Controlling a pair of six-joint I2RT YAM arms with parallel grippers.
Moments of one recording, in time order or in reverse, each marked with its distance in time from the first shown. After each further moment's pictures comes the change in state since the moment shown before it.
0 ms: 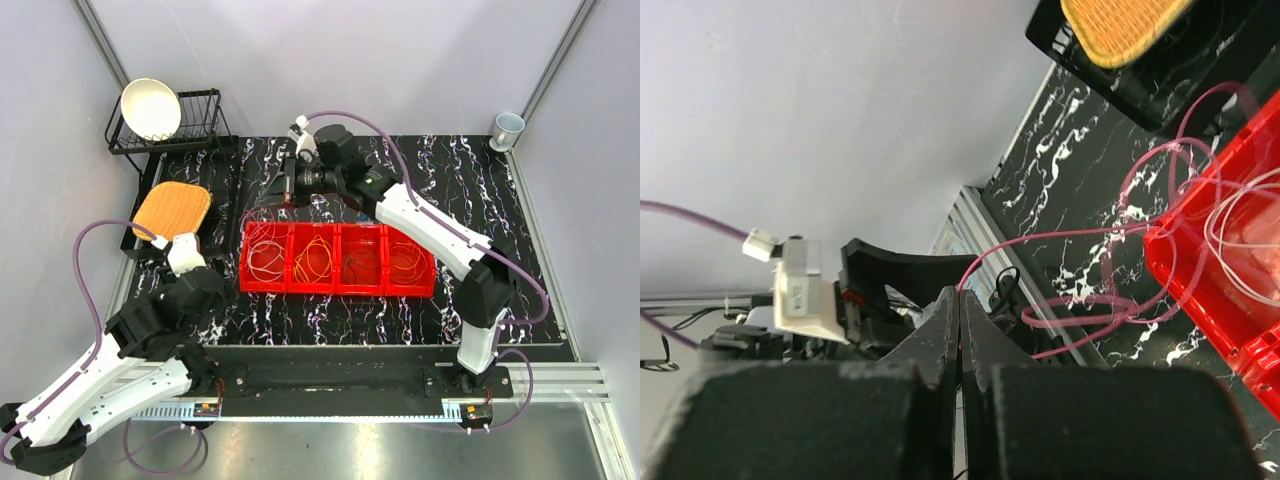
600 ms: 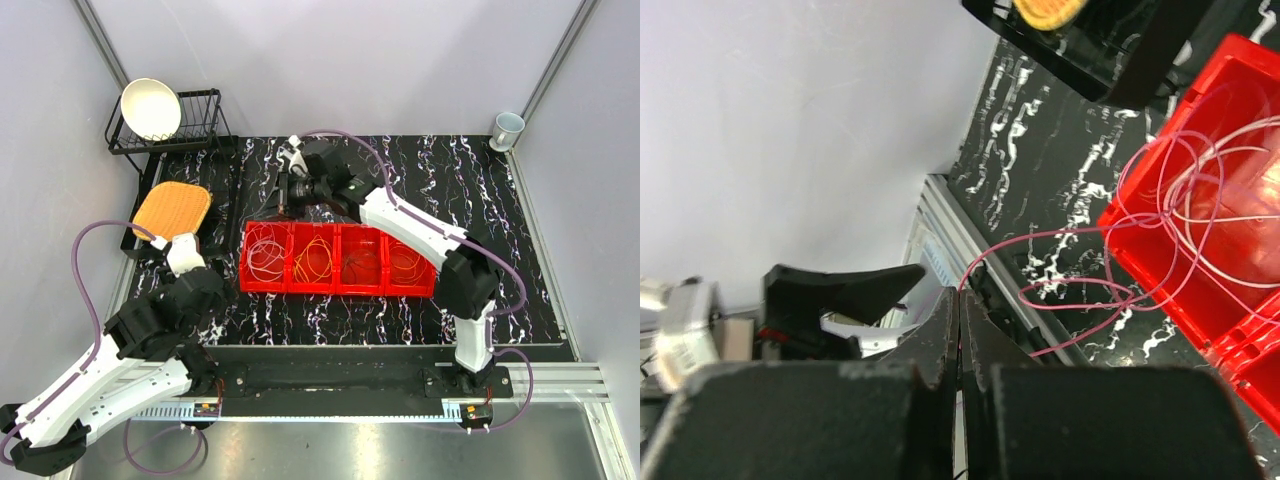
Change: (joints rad) left arm 0.001 -0.007 0.000 0.000 0.006 0.000; right arm 0.013 0.090 -0.038 0.015 0.013 0.024
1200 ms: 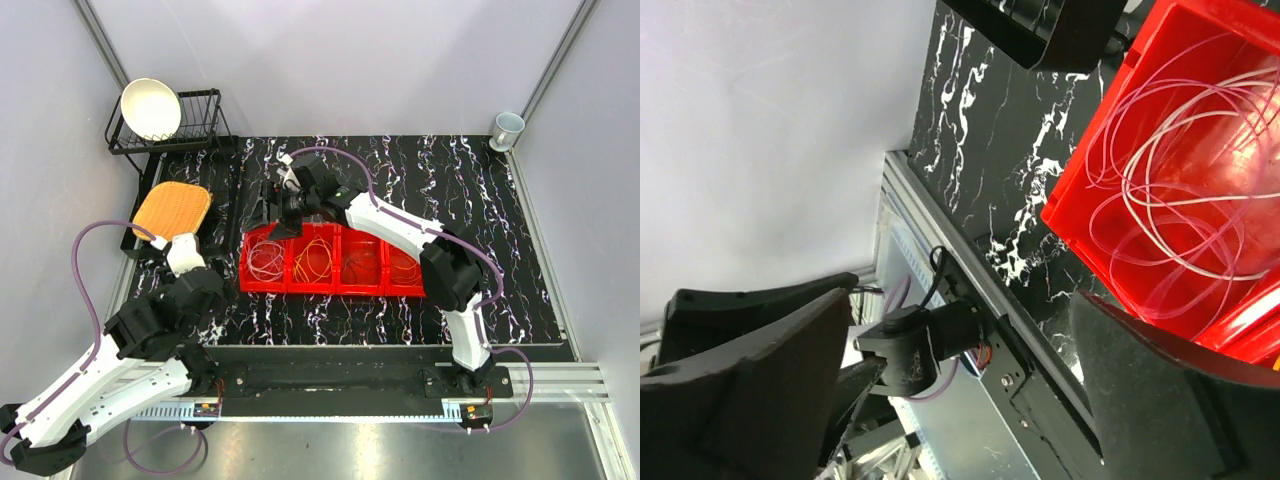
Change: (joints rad) left arm 0.000 0.000 0.000 0.000 0.000 0.000; right arm 0.008 0.124 -0.013 0.010 -0.033 0.014
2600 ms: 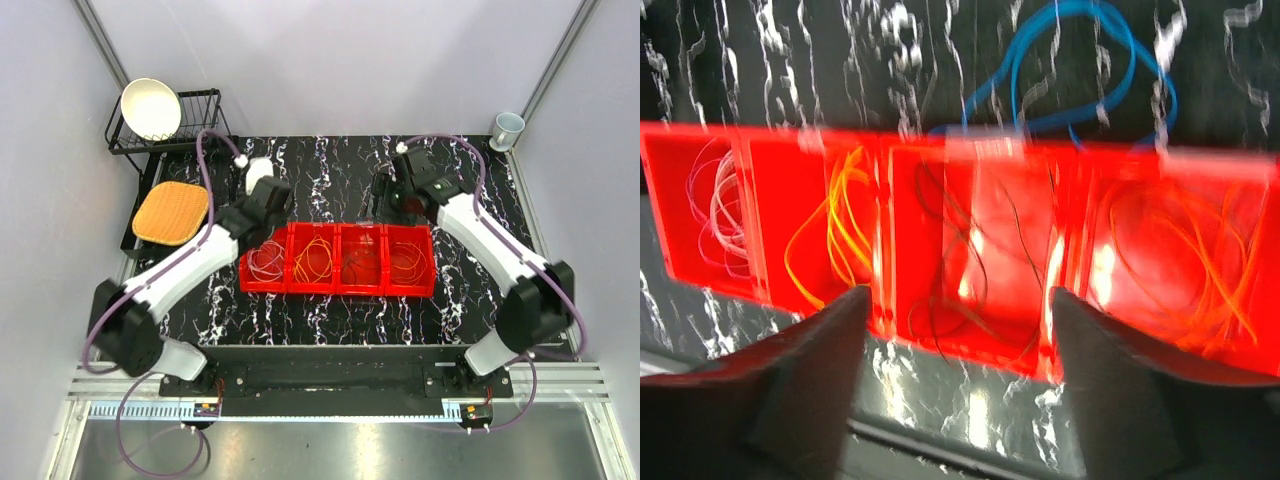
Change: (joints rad) left arm 0.231 0.784 0.261 0.549 0.109 0.282; right arm -0.343 -0.552 -0.425 -0.422 0.531 -0.346
